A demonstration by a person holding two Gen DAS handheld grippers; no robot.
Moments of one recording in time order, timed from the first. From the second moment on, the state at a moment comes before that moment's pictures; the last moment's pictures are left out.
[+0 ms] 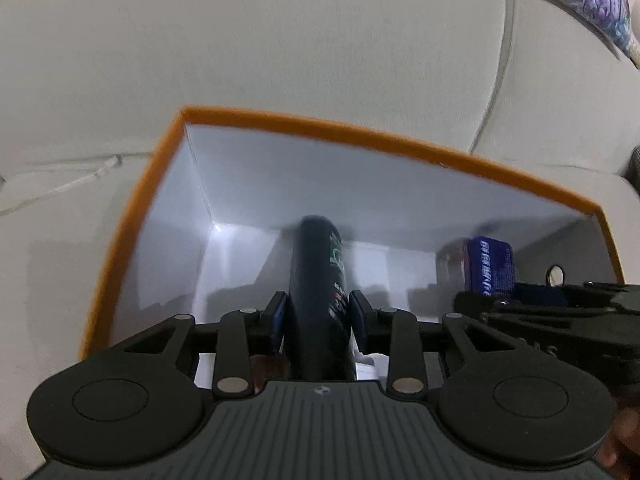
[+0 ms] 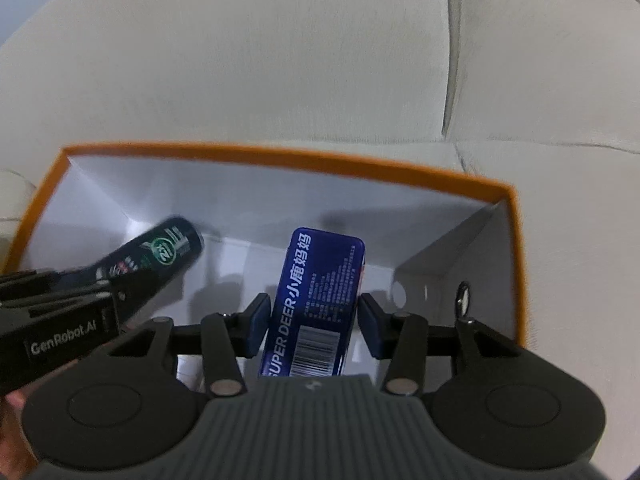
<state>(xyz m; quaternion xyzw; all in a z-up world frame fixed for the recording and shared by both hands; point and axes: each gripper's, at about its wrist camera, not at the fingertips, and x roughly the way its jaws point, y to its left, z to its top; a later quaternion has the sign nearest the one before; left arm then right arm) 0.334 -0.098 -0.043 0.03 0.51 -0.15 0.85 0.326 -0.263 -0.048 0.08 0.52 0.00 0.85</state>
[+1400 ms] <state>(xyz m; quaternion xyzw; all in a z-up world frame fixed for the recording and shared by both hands) 0.272 -0.086 0.016 0.04 0.43 -0.15 0.89 0.269 -0.250 0.014 0.02 0.47 -0.01 0.88</state>
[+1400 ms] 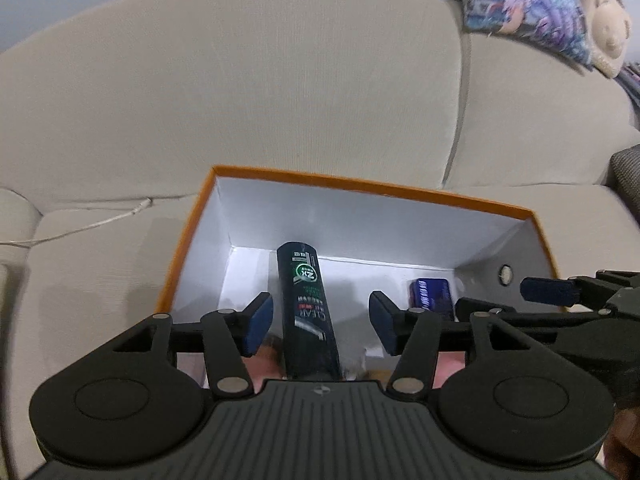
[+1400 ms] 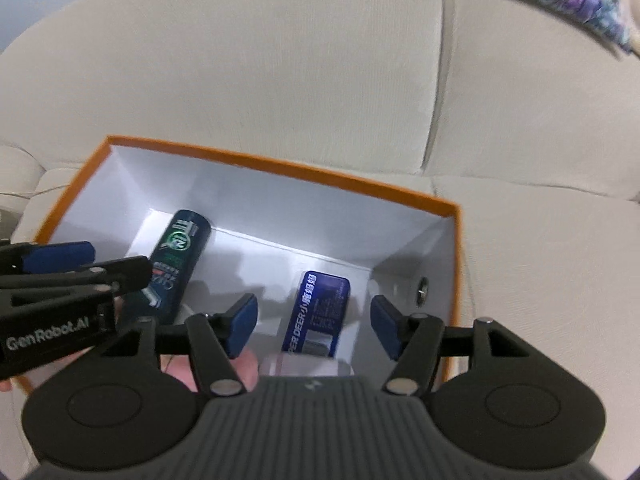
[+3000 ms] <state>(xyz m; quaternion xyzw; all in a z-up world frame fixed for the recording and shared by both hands) 0.173 -0.064 -0.056 0.05 0.49 -0.14 0.86 0.075 -0.206 -0.057 0.06 0.50 0.09 0.86</state>
